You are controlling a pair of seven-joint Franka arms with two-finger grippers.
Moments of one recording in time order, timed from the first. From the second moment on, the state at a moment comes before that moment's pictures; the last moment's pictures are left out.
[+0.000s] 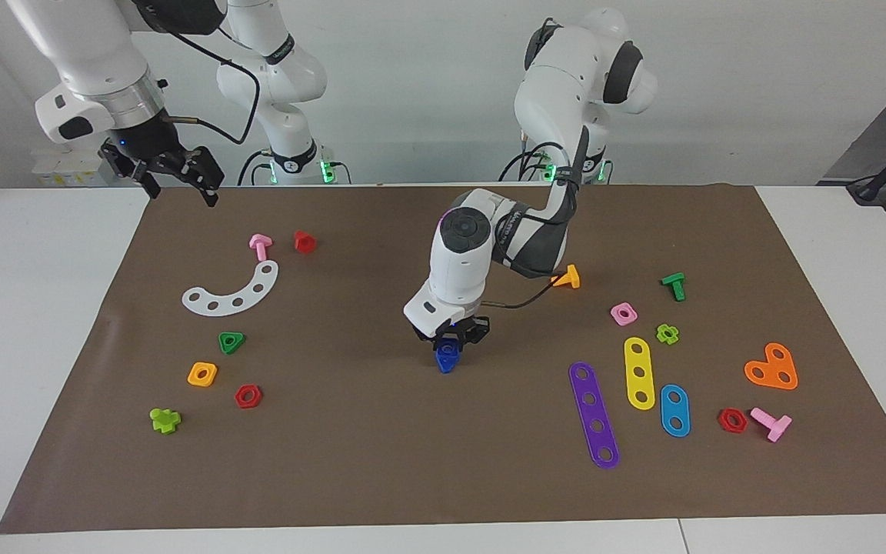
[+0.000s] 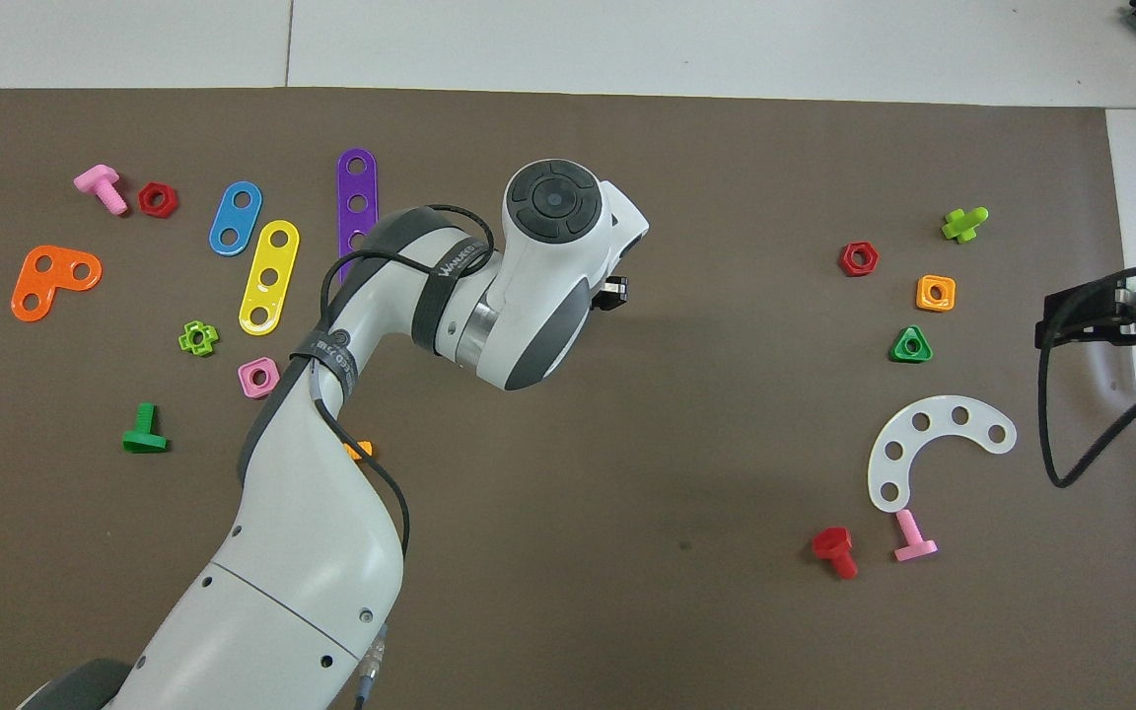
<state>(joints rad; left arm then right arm) -0.67 0.73 0.04 -1.24 -0.07 2.00 -0.48 0.05 -0.03 -0.06 -1.57 -0.02 1.50 0.19</state>
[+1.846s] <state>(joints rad) -0.21 0.40 0.08 -1.30 -0.10 1.76 -0.14 0.05 -0.03 -0.06 -1.57 -0.02 1.50 0.19</state>
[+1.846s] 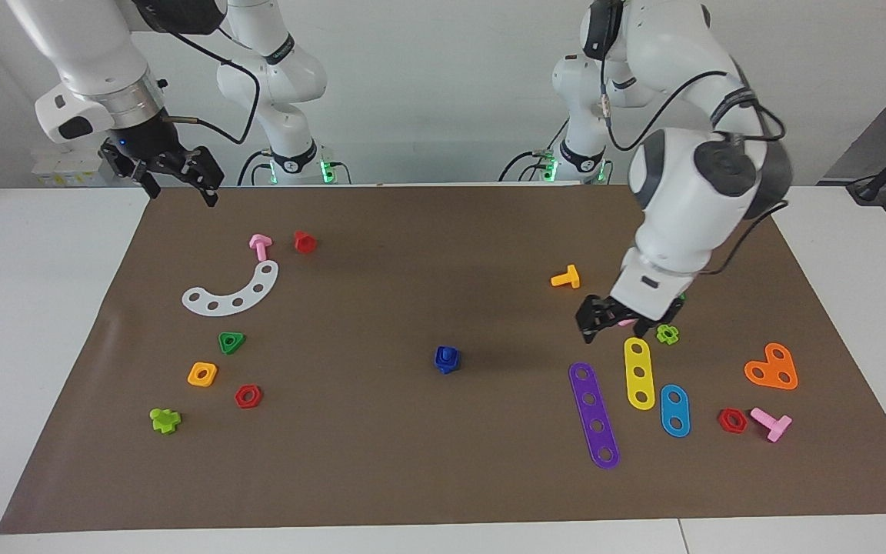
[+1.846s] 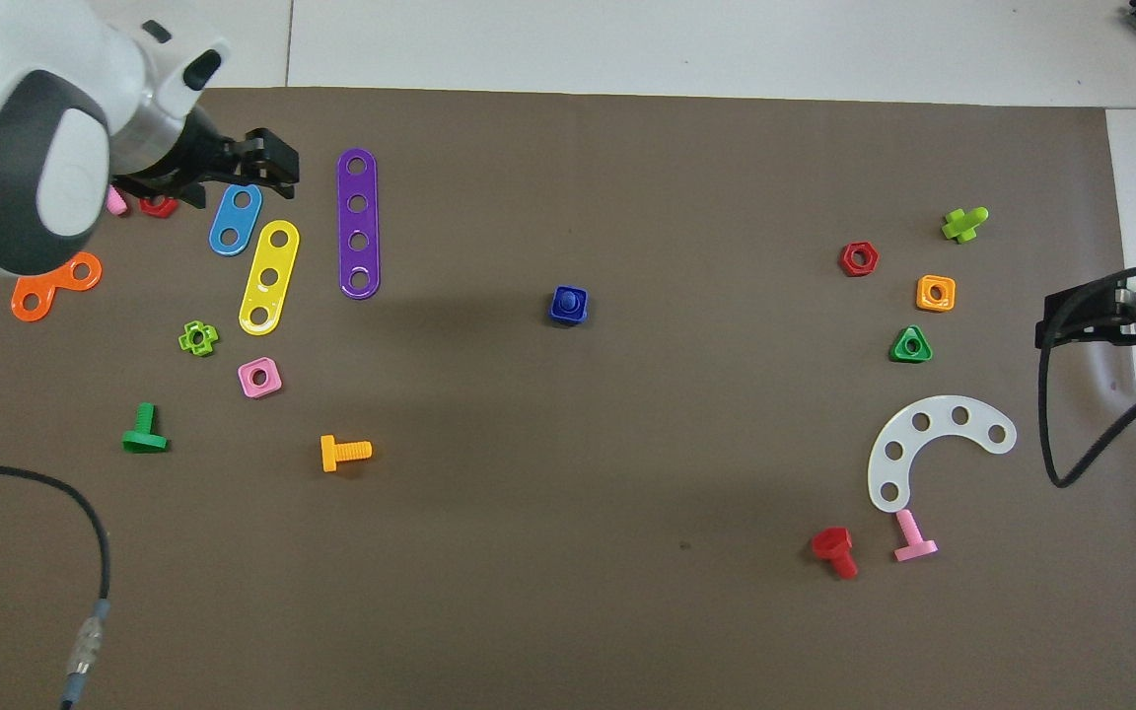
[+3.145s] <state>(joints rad) -0.09 0.03 0.06 -1.59 -0.03 1.59 0.03 0.05 -0.03 -0.06 -1.57 -0.02 1.50 0.19</state>
